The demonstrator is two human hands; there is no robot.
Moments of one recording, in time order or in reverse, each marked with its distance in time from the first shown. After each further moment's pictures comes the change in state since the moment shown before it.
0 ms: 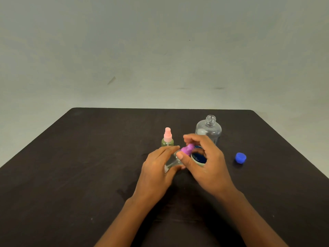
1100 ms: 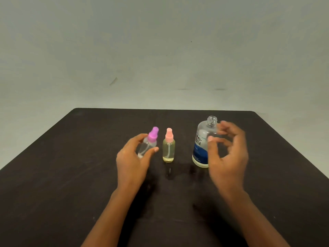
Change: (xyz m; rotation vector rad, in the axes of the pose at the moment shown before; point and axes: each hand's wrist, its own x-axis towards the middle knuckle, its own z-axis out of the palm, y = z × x) left_hand 0.012 -0.018 -0.034 -0.008 0.333 -0.271; right_hand 0.006 -0.002 -0.009 -0.064 0.477 0.003
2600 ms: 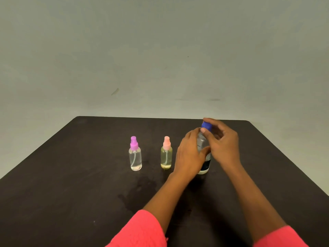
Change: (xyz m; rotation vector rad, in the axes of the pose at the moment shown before) left_hand 0.004 0.083 0.105 -0.104 -0.386 0.066; right_hand 0.059 0.014 -0.001 -0.006 -0.228 0.208
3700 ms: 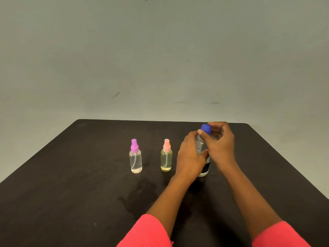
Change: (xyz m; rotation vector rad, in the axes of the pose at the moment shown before) left_hand 0.000 0.001 0.003 -0.094 0.004 -0.081; right_hand 0.004 0.004 0.009 0.099 0.111 0.063
